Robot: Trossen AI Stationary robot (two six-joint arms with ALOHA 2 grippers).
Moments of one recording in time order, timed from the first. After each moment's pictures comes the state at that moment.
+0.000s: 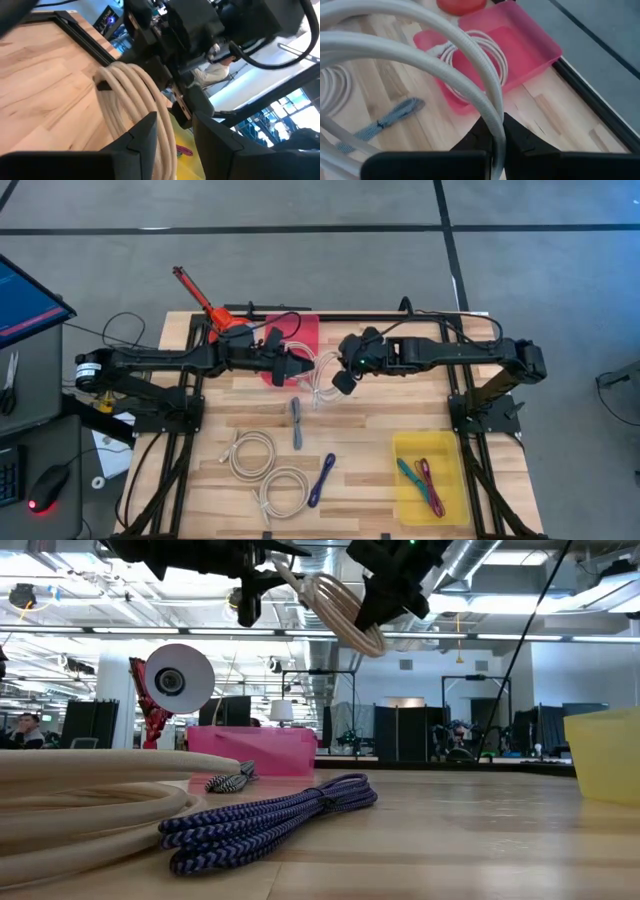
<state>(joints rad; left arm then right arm) 0.20 1.23 0.79 0.32 0.24 -0.72 -0.06 1.54 1.33 -0.60 0.39 0.30</state>
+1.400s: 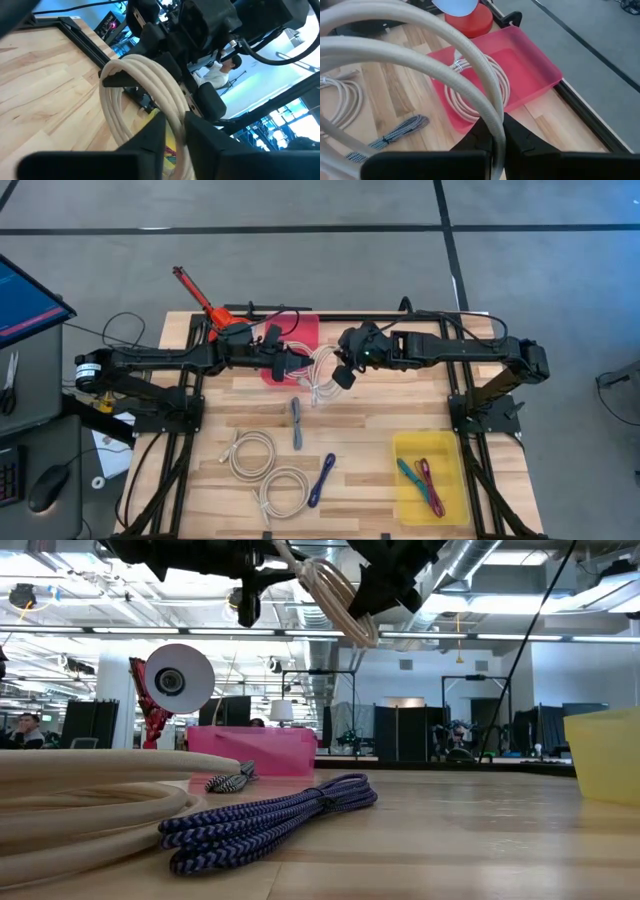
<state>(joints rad) 0.21 1.23 0.79 0.34 0.23 -0.74 -0.09 1.52 1.33 -0.50 0.34 0.23</state>
